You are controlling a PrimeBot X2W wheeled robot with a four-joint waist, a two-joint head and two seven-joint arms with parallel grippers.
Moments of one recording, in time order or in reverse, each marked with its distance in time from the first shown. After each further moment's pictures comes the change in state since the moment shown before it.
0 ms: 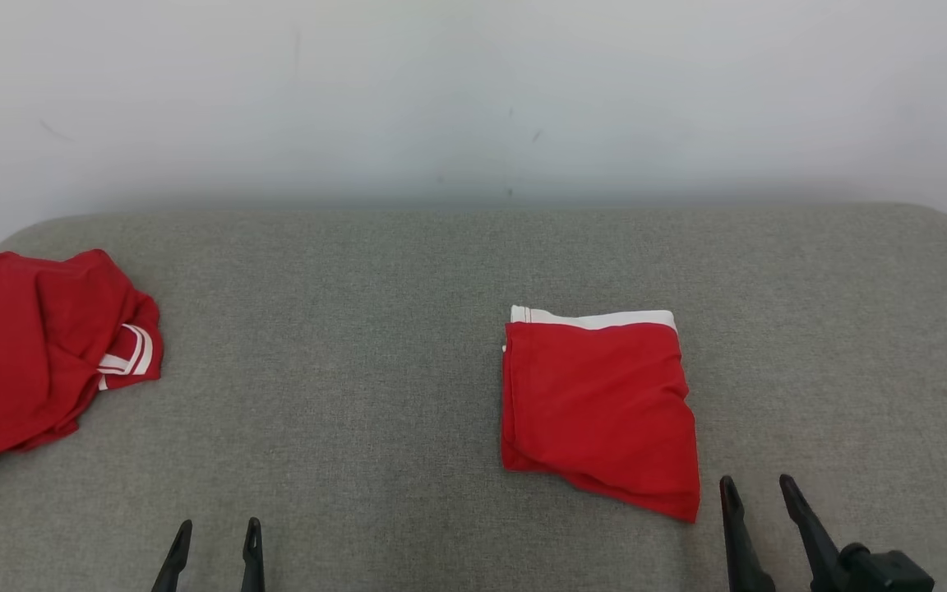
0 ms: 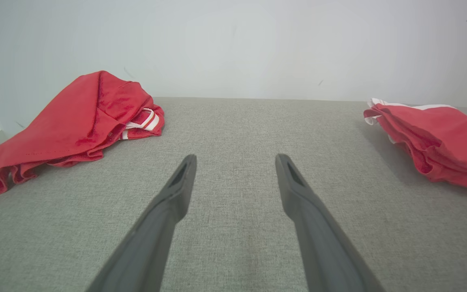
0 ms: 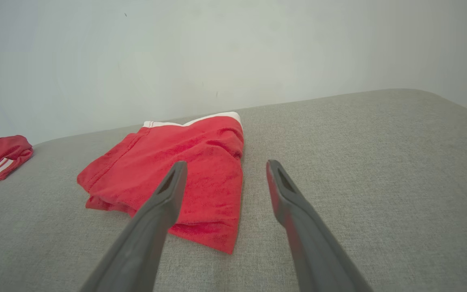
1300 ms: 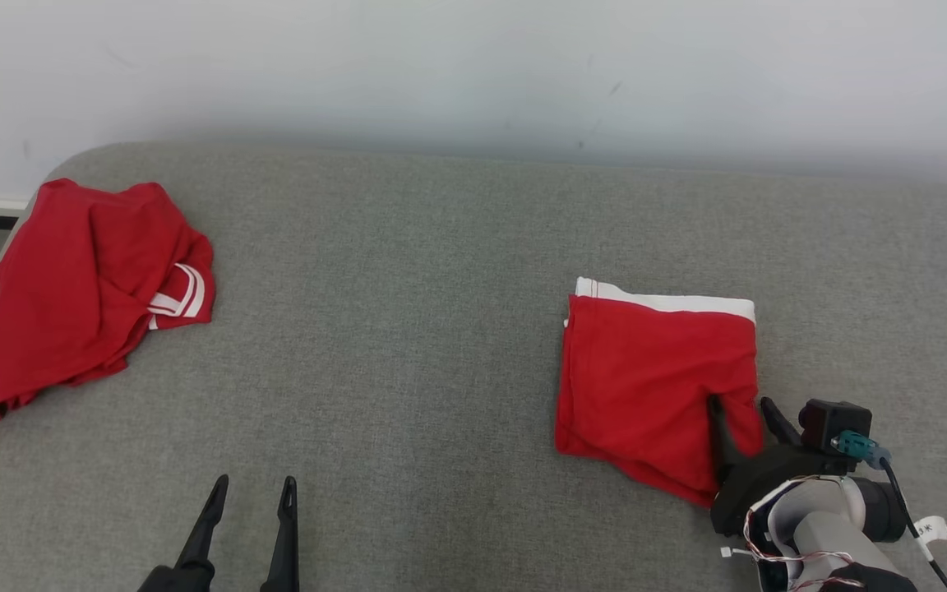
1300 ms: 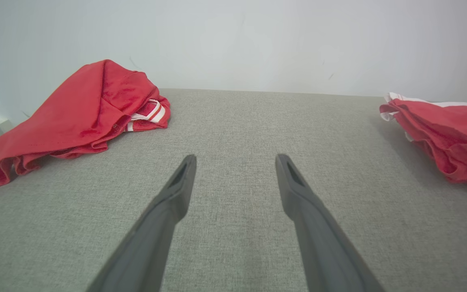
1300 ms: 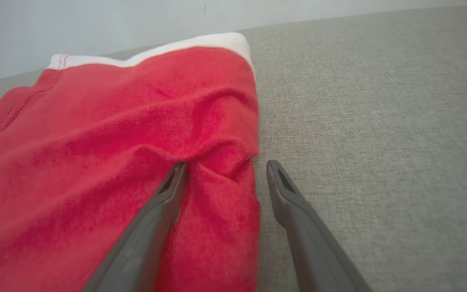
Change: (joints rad) left arm -0.082 0.000 -0.065 0.021 -0.007 -0.005 0.000; right arm -0.599 -0.054 0.012 0.834 0.048 0.000 0.000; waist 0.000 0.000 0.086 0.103
